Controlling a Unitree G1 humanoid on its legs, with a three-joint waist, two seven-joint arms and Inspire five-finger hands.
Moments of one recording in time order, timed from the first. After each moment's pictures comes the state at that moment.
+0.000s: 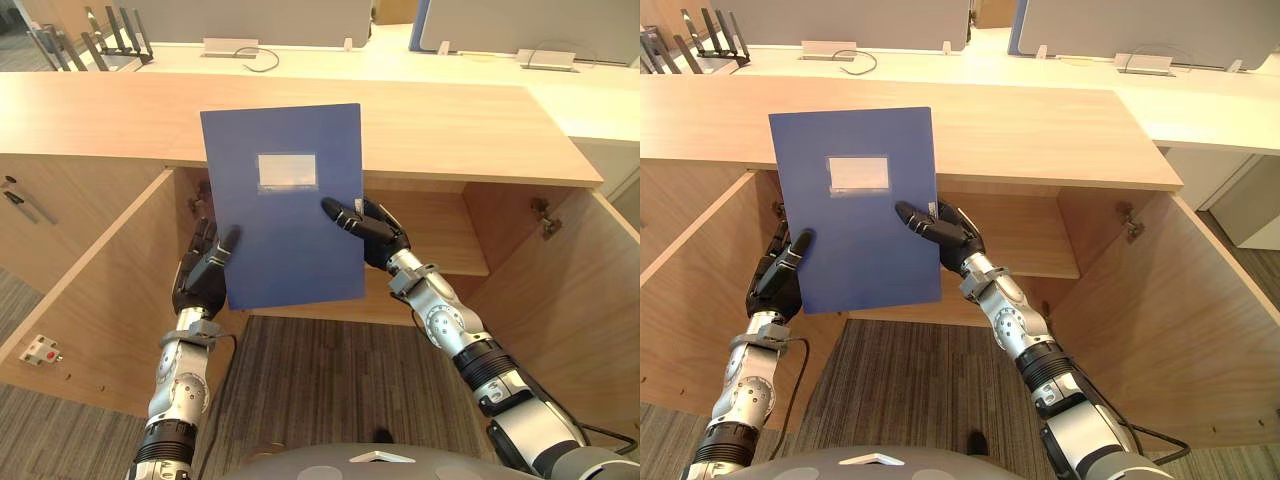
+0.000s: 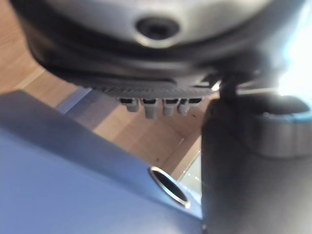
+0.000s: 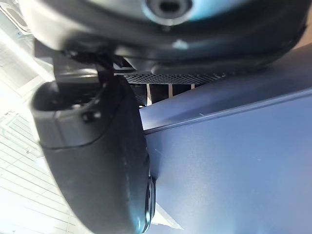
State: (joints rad) left arm 0.03 0.19 0.12 0.31 -0.89 -0.19 -0.23; right arm -0.39 -0.26 0.36 0.40 0.95 -0.05 0.30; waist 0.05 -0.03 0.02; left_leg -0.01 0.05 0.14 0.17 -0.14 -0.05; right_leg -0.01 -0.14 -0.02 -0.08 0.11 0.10
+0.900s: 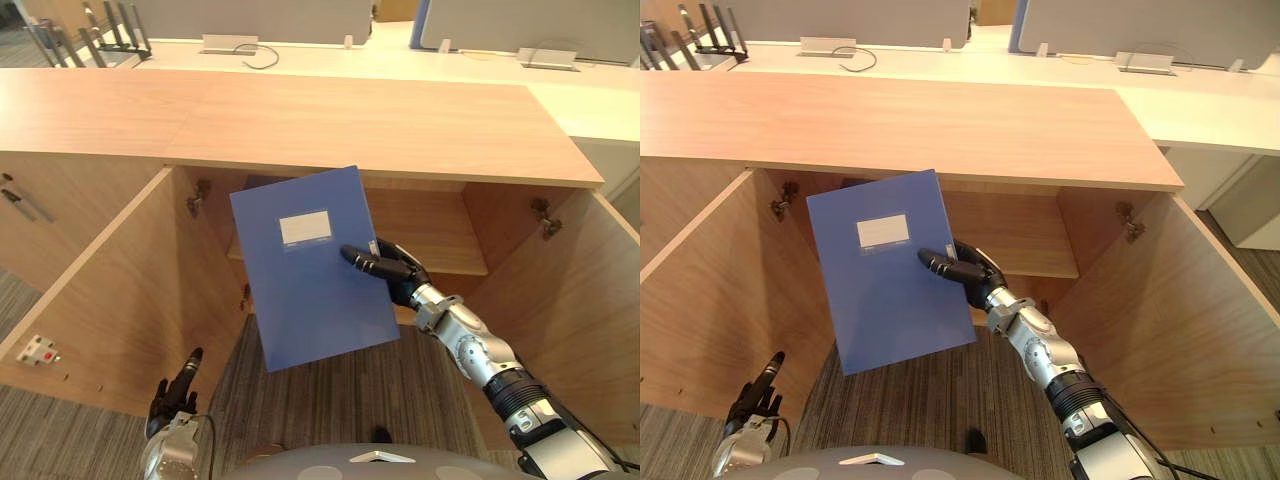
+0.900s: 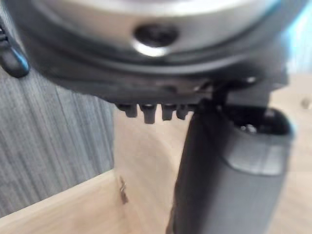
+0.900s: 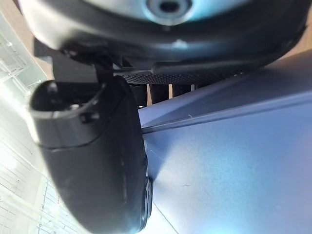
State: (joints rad) left arm 0.14 0.11 0.45 0.86 -0.85 -0.13 -0.02; right arm -0.25 -0.40 0.31 0.43 0.83 0.02 0.36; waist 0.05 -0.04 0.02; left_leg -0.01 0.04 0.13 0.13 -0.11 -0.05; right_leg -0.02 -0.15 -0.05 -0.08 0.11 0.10
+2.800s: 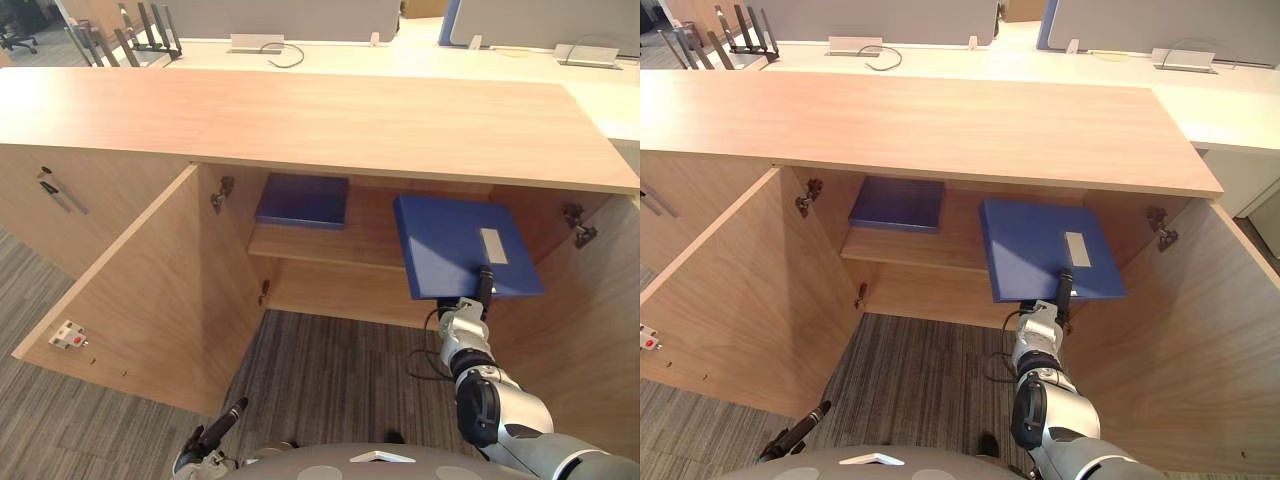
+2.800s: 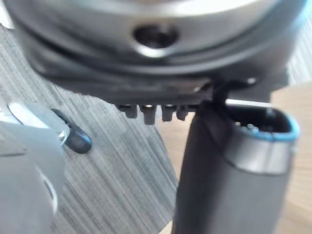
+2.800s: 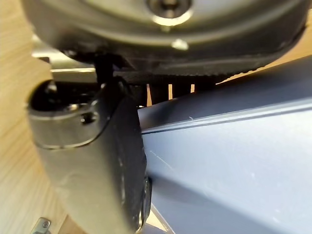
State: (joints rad) left arm 0.16 0.07 0.35 1.05 -0.51 -0.06 0.00; right arm -0.50 -0.07 -0.47 1.09 1.47 -0.31 -0.10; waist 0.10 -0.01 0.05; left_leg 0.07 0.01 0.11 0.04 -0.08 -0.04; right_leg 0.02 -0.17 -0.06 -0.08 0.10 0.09
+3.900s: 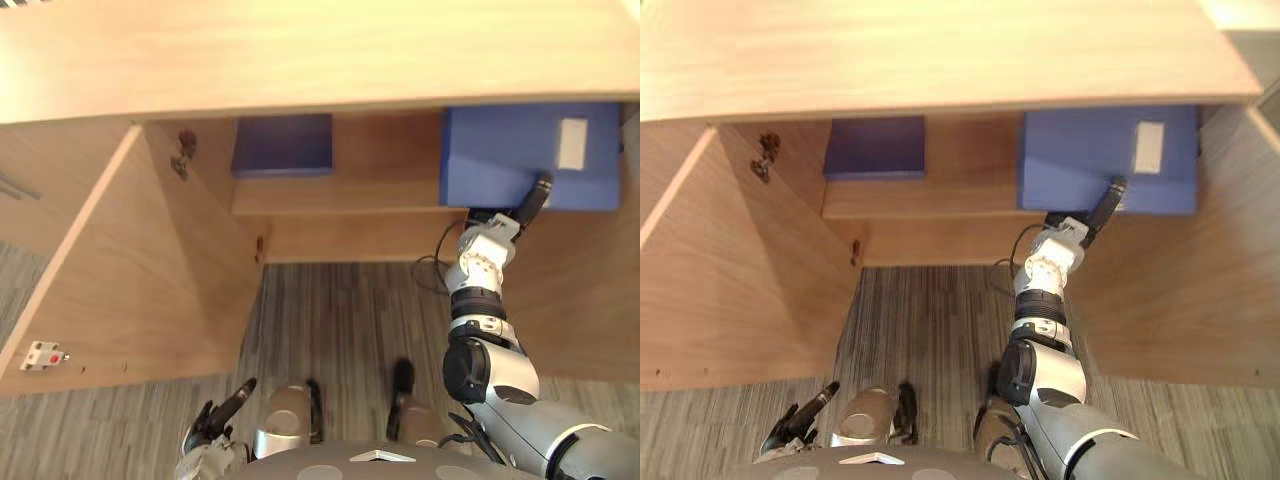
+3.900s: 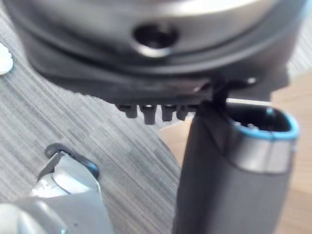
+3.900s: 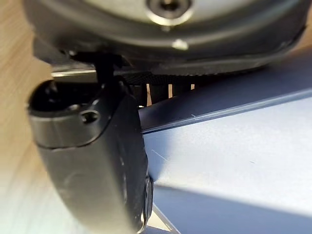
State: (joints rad) left arm 0.18 0.02 0.31 0.89 -0.50 -0.06 -0.01; right arm -0.72 -0.02 -0.52 0.62 1.46 -0.43 -0.20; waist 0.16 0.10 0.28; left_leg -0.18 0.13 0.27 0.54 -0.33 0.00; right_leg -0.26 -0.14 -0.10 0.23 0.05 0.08
